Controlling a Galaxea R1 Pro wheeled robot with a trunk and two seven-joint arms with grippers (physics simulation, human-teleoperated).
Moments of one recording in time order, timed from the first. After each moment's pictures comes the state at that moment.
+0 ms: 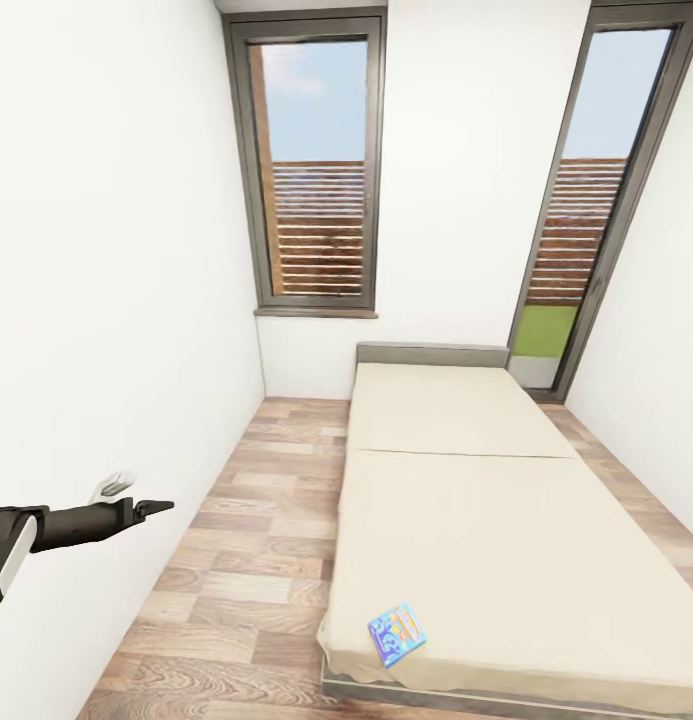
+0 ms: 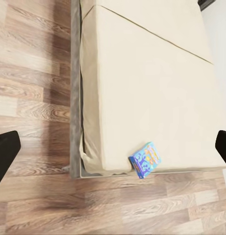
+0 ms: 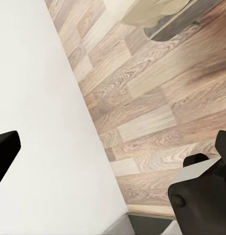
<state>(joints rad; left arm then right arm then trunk) -0.69 0.45 0.26 -0.74 0.05 0.81 -0.98 0.01 0.00 0.05 -0.87 -0.88 0.46 0.23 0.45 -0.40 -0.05</state>
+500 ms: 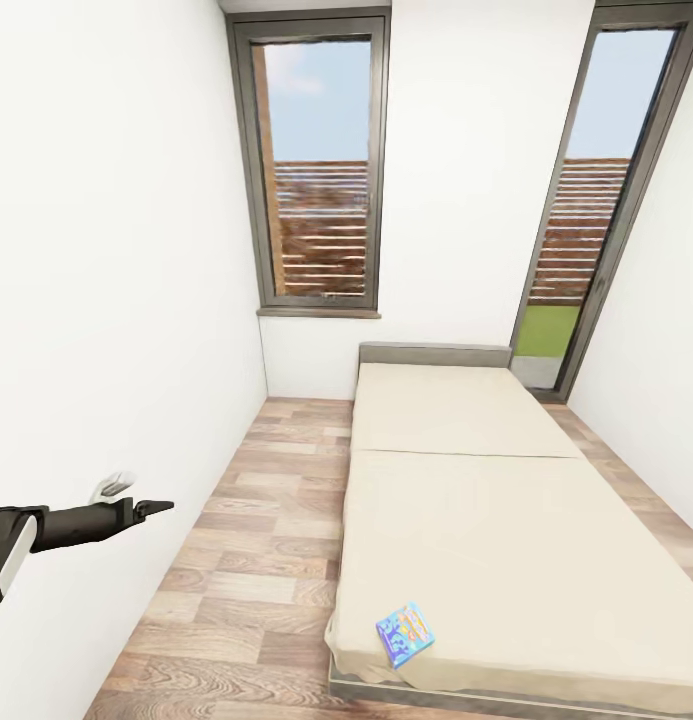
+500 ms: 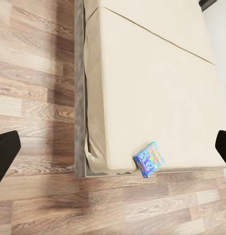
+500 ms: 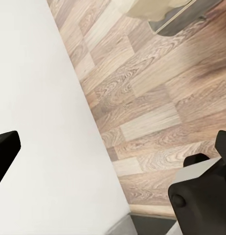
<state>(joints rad) -0.69 0.45 0.26 -0.74 0.05 0.81 -0.98 0.01 0.00 0.05 -0.87 -0.88 0.46 0.23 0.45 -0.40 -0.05</state>
